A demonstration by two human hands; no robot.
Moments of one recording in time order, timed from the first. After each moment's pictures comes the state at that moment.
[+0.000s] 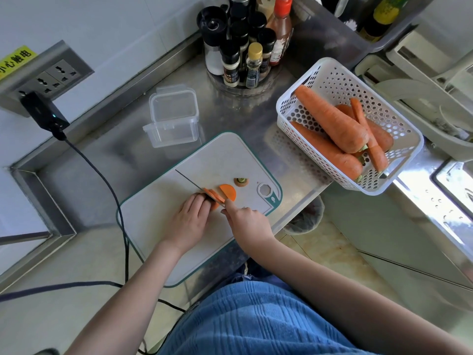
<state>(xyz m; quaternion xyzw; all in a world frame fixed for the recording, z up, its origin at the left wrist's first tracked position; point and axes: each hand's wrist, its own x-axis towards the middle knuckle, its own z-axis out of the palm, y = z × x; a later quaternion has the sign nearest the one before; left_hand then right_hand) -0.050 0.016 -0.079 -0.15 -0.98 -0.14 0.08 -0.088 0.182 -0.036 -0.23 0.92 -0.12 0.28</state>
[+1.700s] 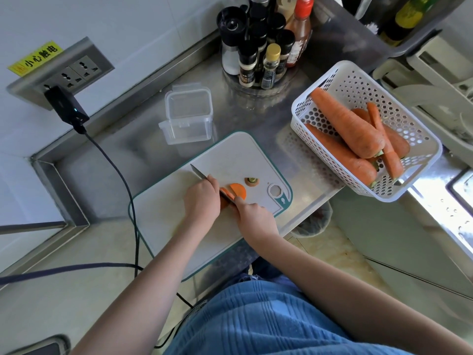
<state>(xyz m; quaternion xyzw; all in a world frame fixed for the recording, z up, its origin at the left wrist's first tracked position) -0.110 0.043 -0.041 0.27 -0.94 -0.18 -0.14 -0.096 0.173 -0.037 -0.18 0.92 -0.15 0.32</state>
